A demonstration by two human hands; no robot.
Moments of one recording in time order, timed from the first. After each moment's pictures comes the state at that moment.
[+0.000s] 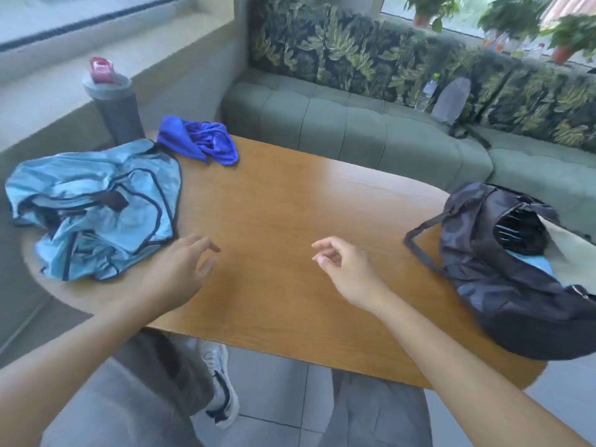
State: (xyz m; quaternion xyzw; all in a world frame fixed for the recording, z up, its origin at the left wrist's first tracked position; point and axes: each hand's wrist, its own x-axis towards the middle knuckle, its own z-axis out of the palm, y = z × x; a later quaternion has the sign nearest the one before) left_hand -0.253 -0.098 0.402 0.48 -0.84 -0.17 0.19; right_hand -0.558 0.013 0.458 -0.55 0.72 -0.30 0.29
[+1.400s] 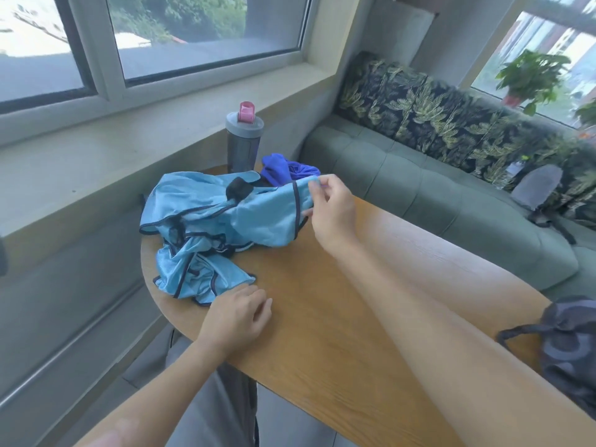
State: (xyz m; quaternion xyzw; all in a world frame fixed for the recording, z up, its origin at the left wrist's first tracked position) left_hand -0.190 -0.113 0.356 0.51 -0.80 -0.04 0.31; right_hand -0.356 -0.203 0.526 -0.57 0.60 -0.50 0.25
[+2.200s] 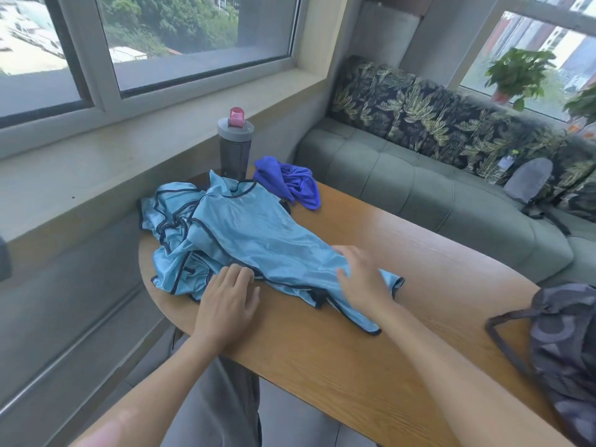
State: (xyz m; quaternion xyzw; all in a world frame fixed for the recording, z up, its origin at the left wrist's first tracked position) left_hand -0.191 -0.114 0.355 0.55 -0.77 -0.01 0.32; right_hand -0.465 -0.120 0.451 -0.68 0.69 -0.19 0.15
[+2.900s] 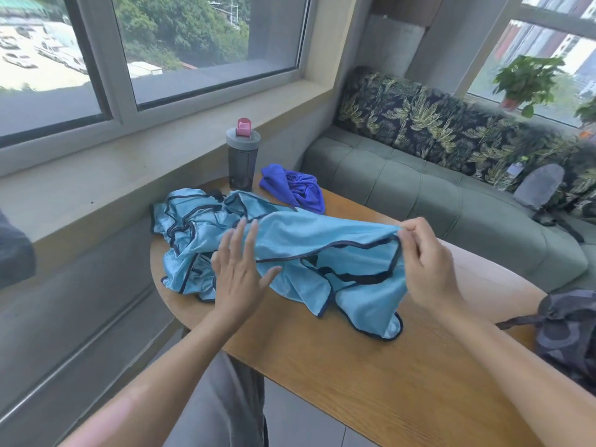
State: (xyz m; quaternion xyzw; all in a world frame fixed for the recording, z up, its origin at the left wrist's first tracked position) left_hand -0.213 -0.132 0.401 0.61 -0.70 -0.05 0.36; right_hand -0.498 -0.070 0.551 -0.69 0.59 -0.42 0.07
